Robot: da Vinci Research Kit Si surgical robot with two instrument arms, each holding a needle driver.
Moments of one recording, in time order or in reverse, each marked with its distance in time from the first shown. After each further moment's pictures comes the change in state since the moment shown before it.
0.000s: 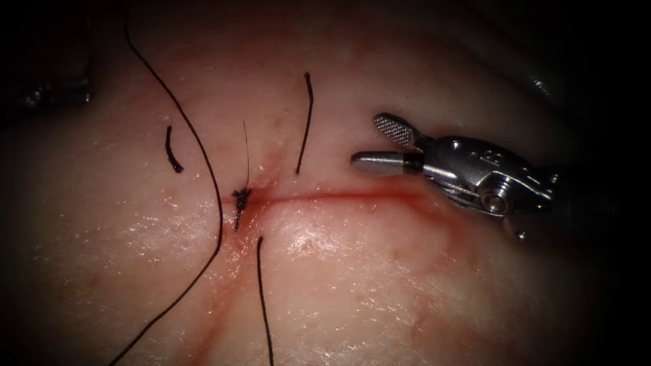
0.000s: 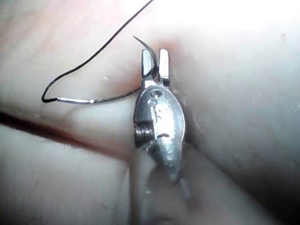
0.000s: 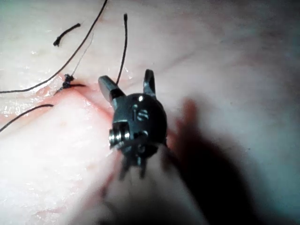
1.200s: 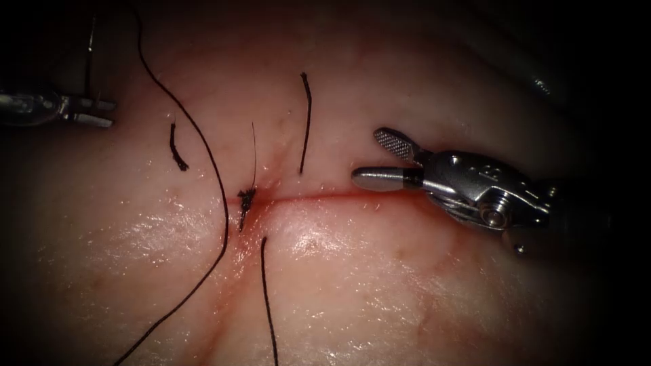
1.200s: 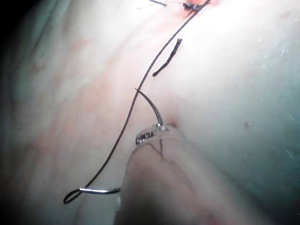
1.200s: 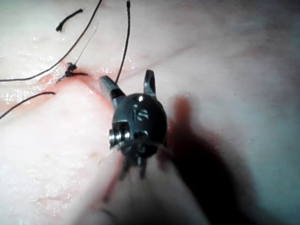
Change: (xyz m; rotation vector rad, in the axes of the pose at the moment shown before) right arm -0.001 0.000 0.000 0.003 -0.006 -0.014; left arm 0.015 0.000 -0.001 -0.197 -0.627 0.347
